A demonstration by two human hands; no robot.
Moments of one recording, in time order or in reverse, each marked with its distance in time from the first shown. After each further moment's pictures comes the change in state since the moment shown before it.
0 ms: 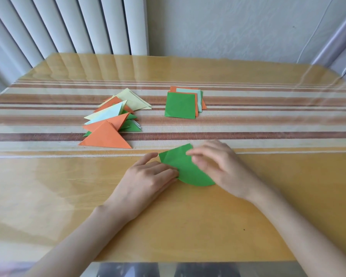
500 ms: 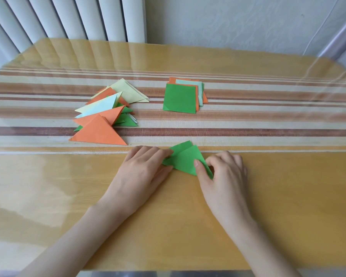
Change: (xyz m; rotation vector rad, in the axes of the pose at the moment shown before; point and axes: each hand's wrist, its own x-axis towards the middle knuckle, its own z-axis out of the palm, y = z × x) left_hand 0.009 -0.003 0.003 -0.078 -0.025 -0.285; right_hand -0.016 -0.017 0.051 -0.356 0.510 0.427
